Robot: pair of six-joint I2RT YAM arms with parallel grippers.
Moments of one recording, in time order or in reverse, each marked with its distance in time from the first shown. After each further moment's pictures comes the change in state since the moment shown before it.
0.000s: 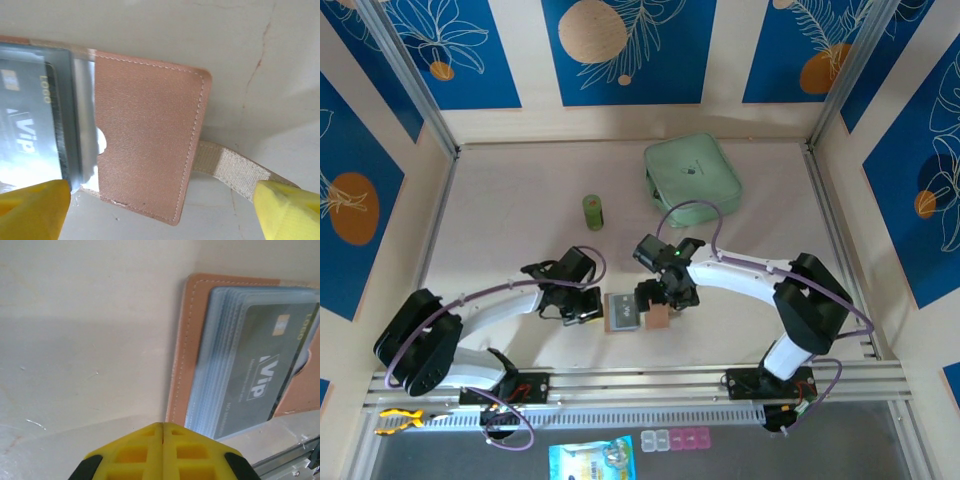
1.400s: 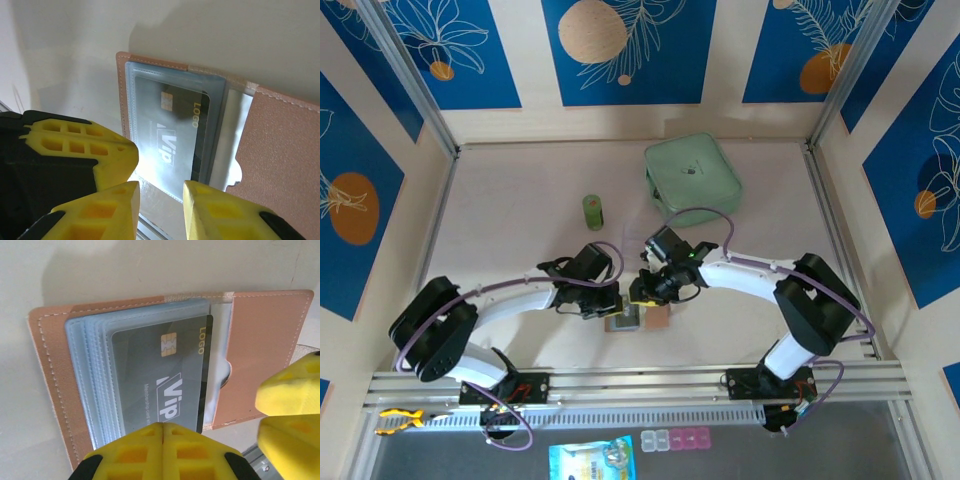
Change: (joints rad) left arm -0.079 0.100 0.061 0.164 0.038 -0.025; right arm -0.093 -0.018 -0.142 0.428 -0.422 0.072
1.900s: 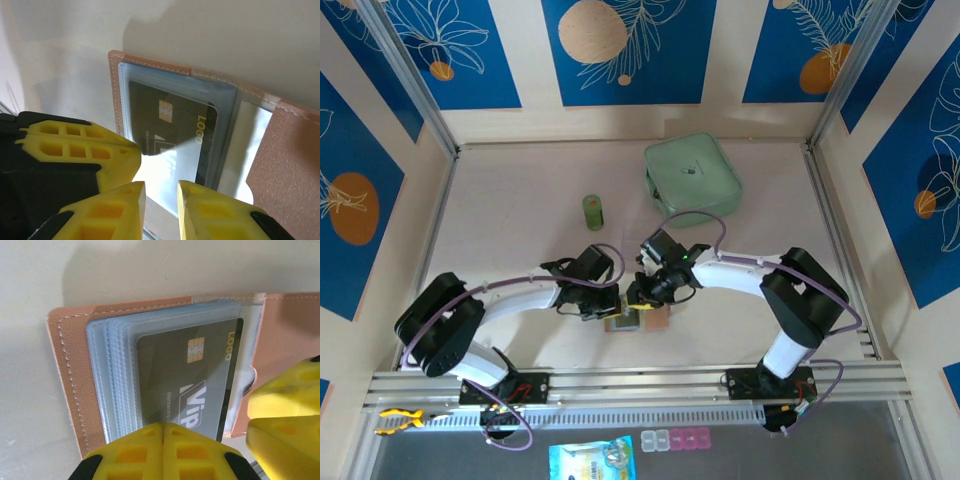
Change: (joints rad) left arm 0.000 0.033 0.000 -0.013 -0.019 0.005; right arm 0.014 0.069 0.000 0.052 -0.027 0.000
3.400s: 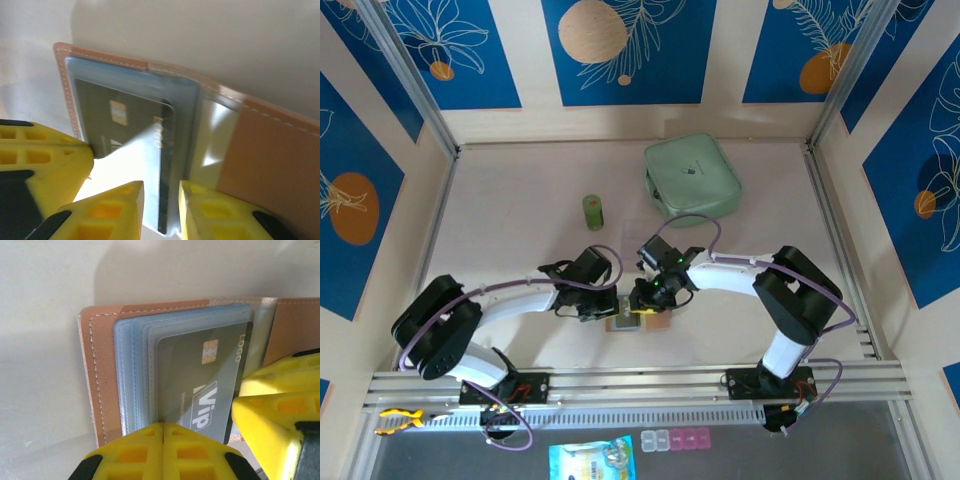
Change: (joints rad) left arm 0.000 -0.021 -0.032 0.024 -0.027 -0.001; right arm 0.022 0.027 0.000 -0.055 0.093 -0.012
